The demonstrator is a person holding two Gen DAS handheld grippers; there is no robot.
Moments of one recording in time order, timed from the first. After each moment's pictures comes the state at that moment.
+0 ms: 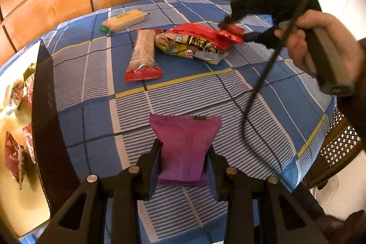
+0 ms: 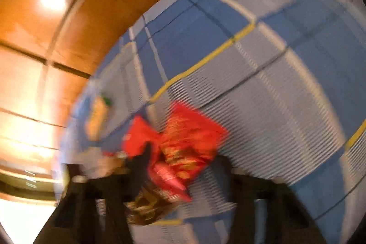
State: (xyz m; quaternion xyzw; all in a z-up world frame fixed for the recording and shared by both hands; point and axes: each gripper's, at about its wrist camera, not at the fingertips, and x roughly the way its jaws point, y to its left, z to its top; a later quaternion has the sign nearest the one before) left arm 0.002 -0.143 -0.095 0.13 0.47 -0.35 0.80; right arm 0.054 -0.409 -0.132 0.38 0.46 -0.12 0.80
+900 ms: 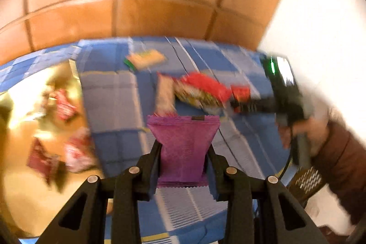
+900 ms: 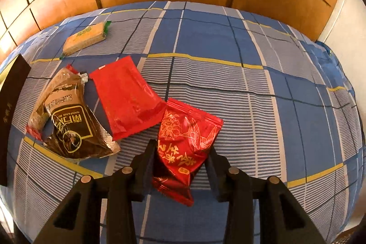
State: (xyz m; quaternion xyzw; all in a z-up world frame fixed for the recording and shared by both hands) left arm 0.017 -0.085 -0.019 0.01 0.41 -0.34 0.84; right arm 0.008 -0.355 -0.134 0.06 0.49 -0.11 0.86
